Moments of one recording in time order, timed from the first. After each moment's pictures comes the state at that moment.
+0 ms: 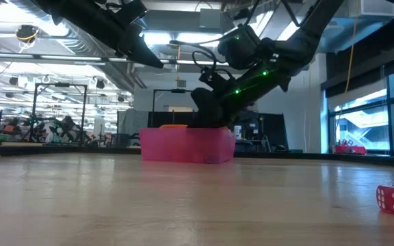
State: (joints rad) left arm 0.19 1.07 0.69 0.05 -0.37 0.20; right arm -0.11 1.92 0.96 0.40 0.27 0.12
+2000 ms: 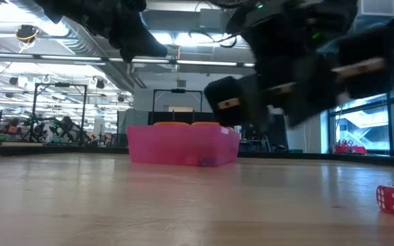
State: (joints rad) left arm 0.09 1.07 0.69 0.05 -0.06 -0.06; right arm 0.20 1.88 0.96 0.08 -0.66 -0.43
